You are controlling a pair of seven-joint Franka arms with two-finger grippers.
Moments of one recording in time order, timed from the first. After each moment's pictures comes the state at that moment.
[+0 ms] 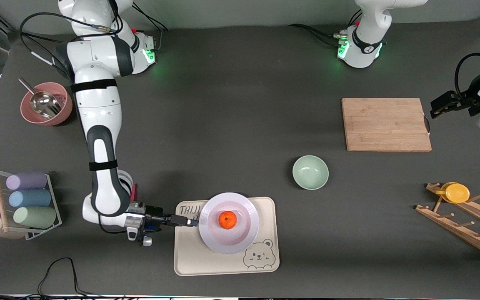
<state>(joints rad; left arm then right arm) -0.05 -0.08 0.04 -1.75 0.03 1.62 -0.04 0.34 1.12 -0.32 -1.14 1.56 1.94 -0.57</state>
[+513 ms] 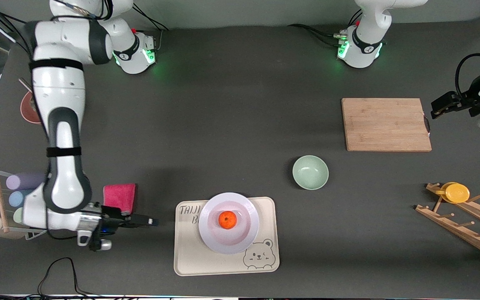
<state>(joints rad) -0.05 -0.08 0.04 -1.75 0.03 1.63 -0.04 0.22 0.87 -0.32 -1.24 1.06 1.87 -0.49</state>
